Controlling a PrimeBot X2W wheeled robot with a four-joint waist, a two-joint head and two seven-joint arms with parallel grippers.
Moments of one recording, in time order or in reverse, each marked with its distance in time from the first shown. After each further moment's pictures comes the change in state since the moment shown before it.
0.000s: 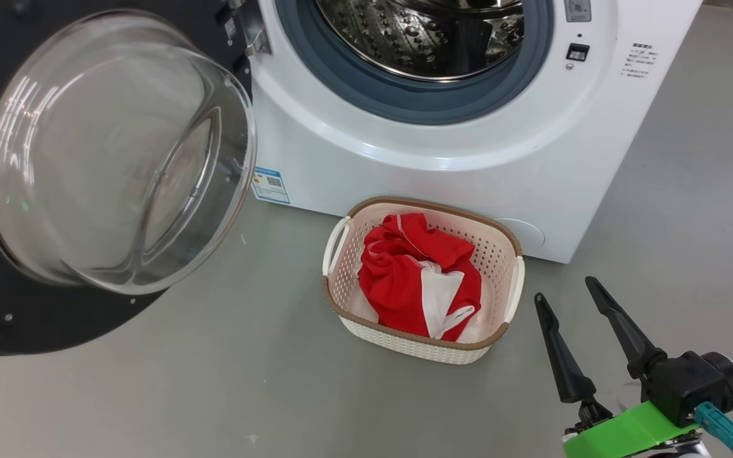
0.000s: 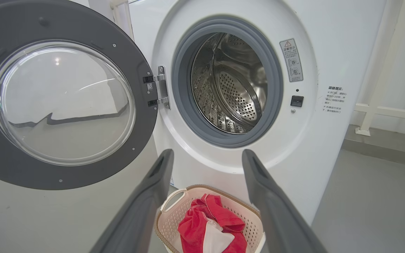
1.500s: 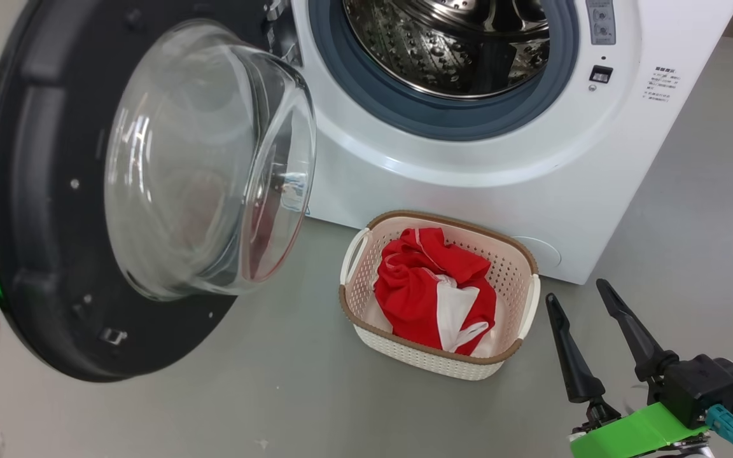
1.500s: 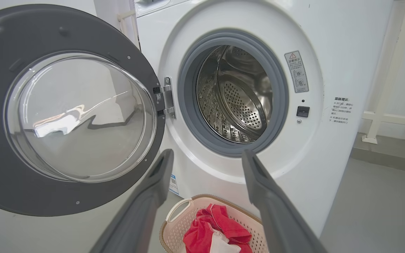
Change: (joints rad) left arm 0.140 -0.226 0.004 -0.304 -0.135 -0.075 0.187; right arm 0.001 0.000 -0.022 0.031 0.028 0.000 -0.033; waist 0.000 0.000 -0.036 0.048
